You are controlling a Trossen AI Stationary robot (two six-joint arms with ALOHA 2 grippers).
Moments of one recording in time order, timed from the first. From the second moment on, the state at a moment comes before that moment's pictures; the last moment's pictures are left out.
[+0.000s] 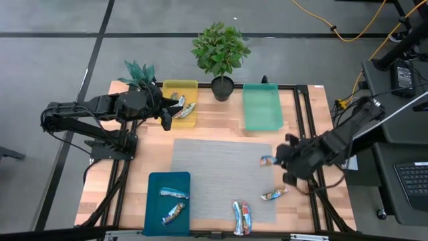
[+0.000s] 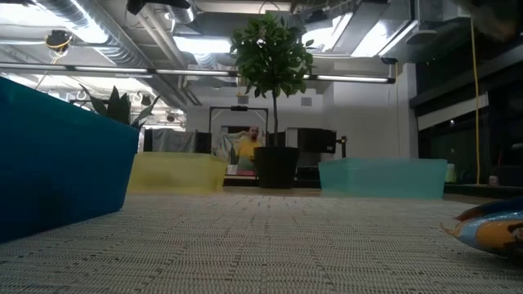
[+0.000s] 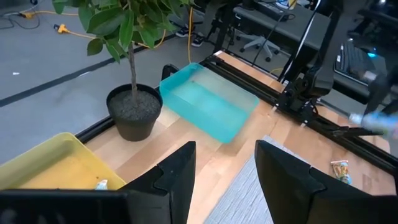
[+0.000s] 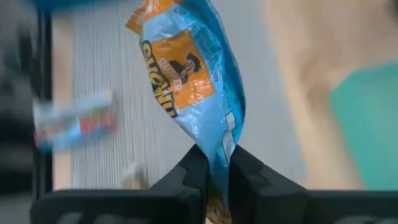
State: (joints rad) left arm 0.02 0.93 1.12 -0.60 -0.43 -0.48; right arm 0.67 1.13 1.14 -1.09 0.40 0.79
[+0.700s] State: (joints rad) left arm 0.02 0.93 1.12 -0.60 -0.42 -0.48; right arm 0.57 1.02 1.20 -0.89 0.58 0.83
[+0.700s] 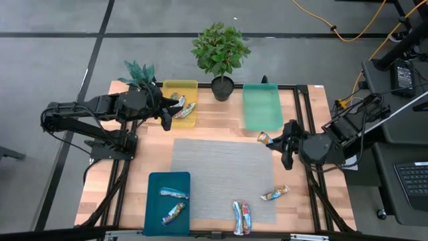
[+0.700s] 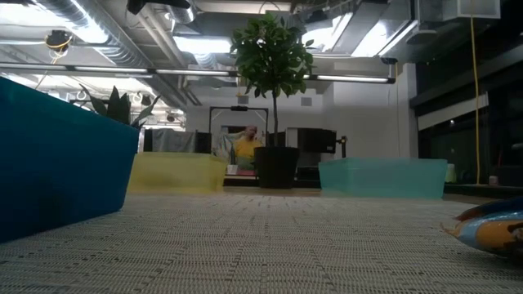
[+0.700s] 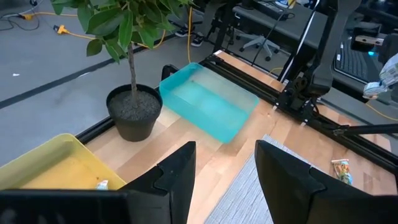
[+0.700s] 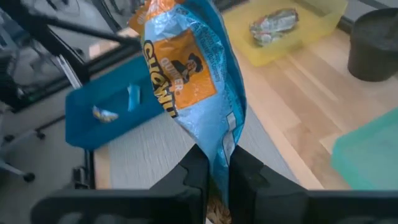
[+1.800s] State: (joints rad) left arm 0.02 0.93 1.12 -0.60 -0.39 -0.33; right arm -0.17 0.96 1.44 -1.11 0.55 0.51
